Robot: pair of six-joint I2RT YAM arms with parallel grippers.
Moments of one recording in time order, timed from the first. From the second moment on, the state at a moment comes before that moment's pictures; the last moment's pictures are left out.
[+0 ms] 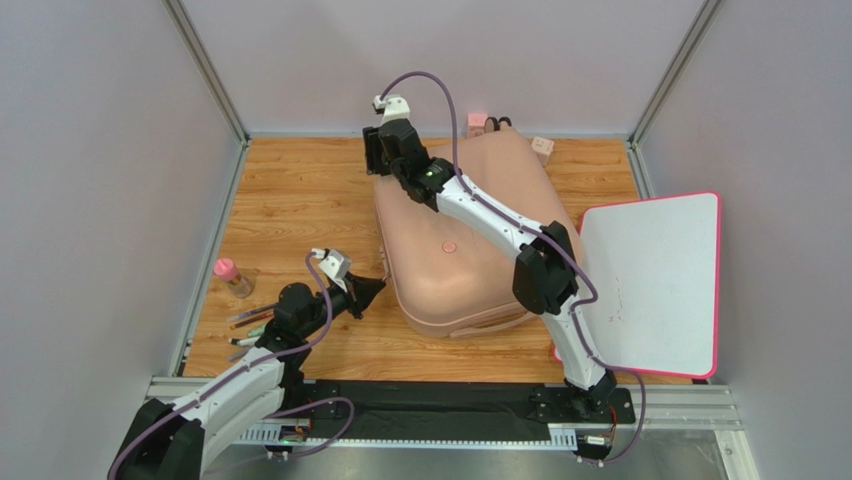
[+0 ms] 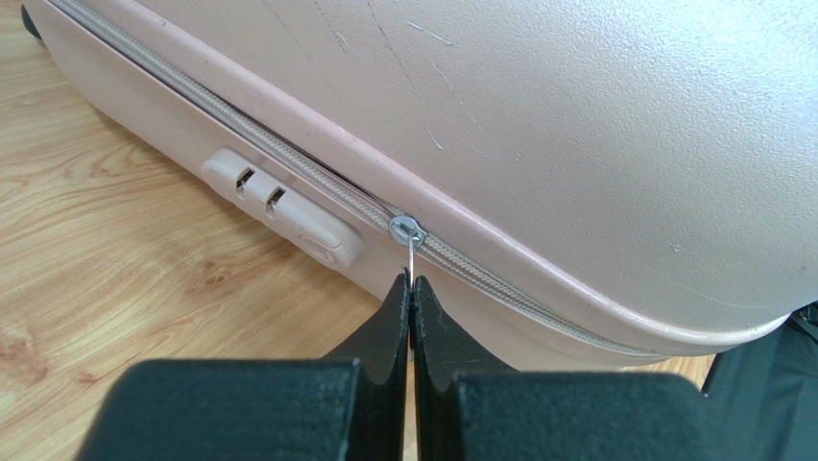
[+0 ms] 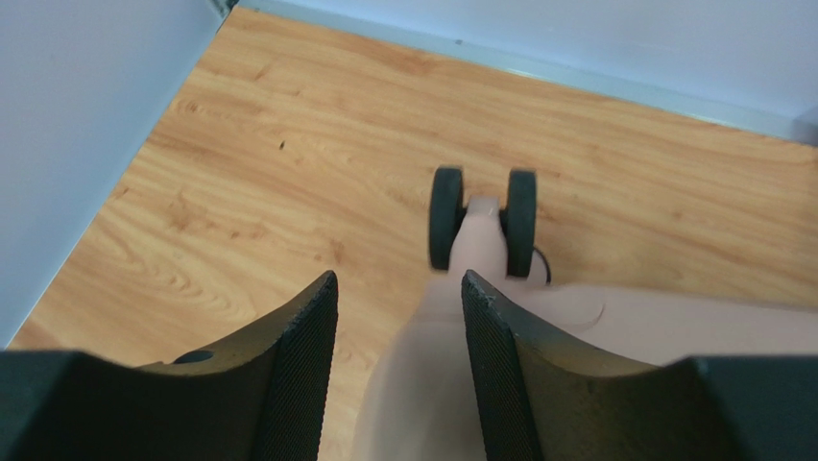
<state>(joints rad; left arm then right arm) -0.47 0.75 0.06 0.59 0.37 -0.26 0.78 2.27 2.18 -0.25 0.28 0.29</state>
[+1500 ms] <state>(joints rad) -0.48 0.87 0.15 0.51 0.36 -0.21 1.55 1.31 0.77 -0.59 0.76 0.58</state>
